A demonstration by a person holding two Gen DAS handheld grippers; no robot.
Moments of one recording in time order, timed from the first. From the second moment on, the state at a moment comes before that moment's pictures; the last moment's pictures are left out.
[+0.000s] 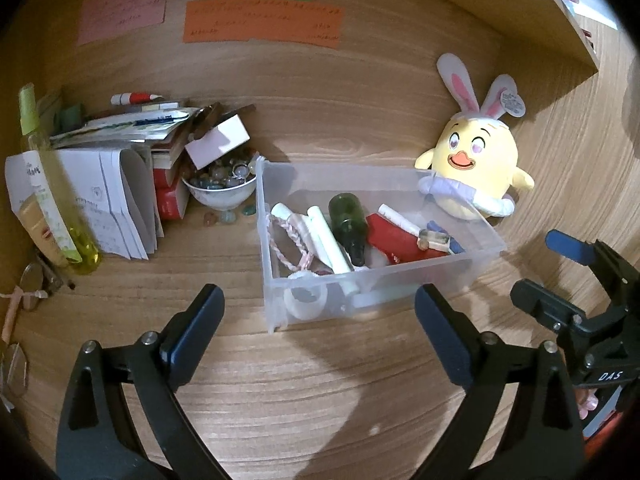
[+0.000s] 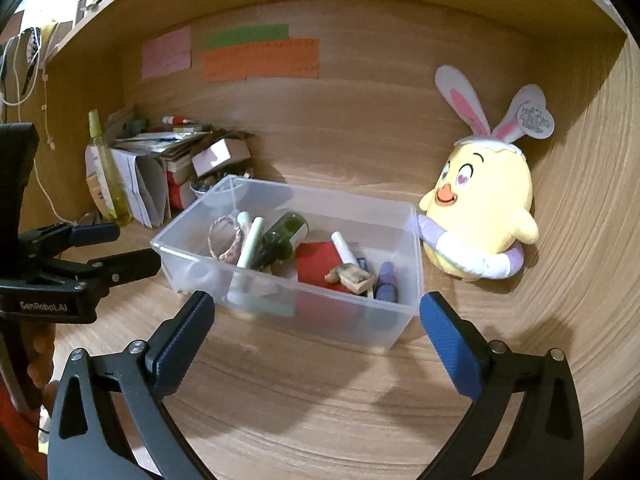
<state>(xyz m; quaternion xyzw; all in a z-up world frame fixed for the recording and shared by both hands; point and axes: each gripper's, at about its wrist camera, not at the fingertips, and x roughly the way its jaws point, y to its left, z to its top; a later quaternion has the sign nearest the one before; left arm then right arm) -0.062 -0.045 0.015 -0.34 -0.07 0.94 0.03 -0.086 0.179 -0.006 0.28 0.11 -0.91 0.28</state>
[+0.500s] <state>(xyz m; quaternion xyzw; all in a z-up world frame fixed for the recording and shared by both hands) -0.057 -0.038 0.014 -0.33 -0.05 0.94 0.04 -0.086 0.186 -0.006 0.29 0.09 -0.91 0.28</state>
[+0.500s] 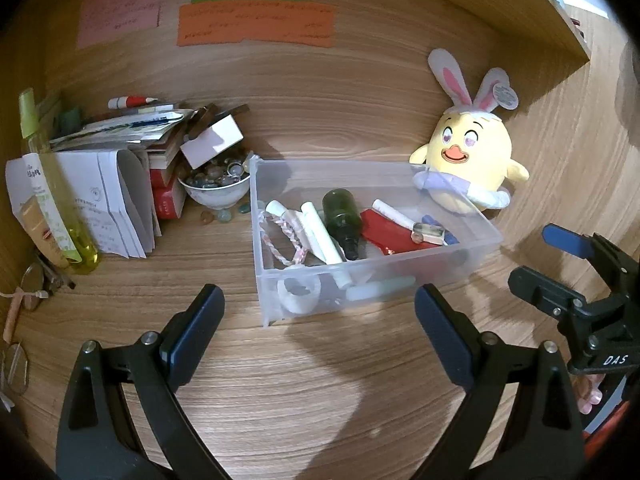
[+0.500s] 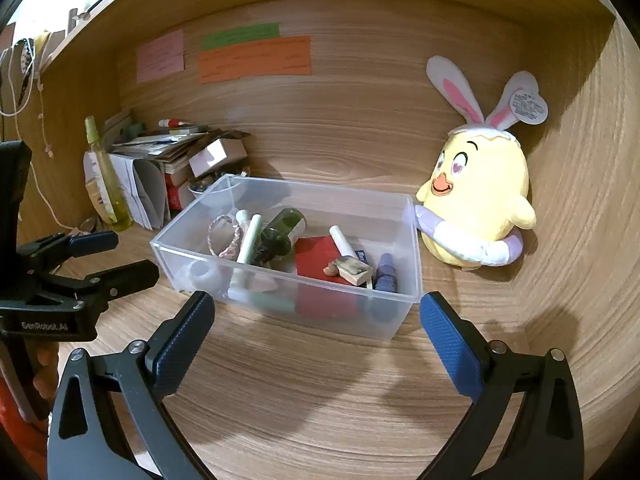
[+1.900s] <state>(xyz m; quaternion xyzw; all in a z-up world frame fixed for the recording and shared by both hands) -0.055 -0.031 0.016 -0.32 -0.04 0.94 0.04 -0.093 0.193 -0.008 0.30 0.08 -0.91 0.28</state>
